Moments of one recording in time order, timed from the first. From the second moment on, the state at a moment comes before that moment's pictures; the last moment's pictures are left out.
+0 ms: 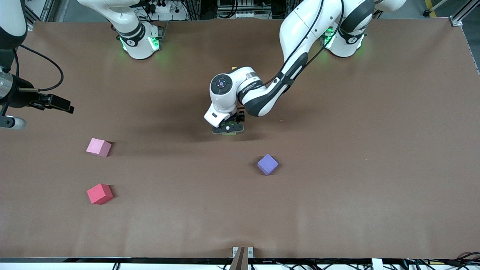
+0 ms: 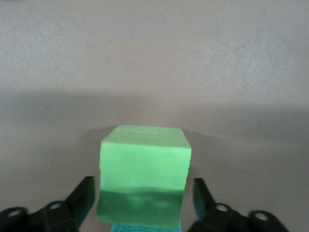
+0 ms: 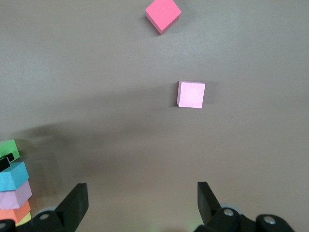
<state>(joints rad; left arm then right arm) -0.72 0.89 -0.29 -1.34 0.23 2.19 -1.12 0.04 0.07 -0.09 -1.61 0.05 1.53 0.09</state>
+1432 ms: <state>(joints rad) -0.28 0.52 -0.26 -1.32 0.23 1.81 -0.97 0.03 0.07 -0.09 -1.58 0.05 1.55 0.03</state>
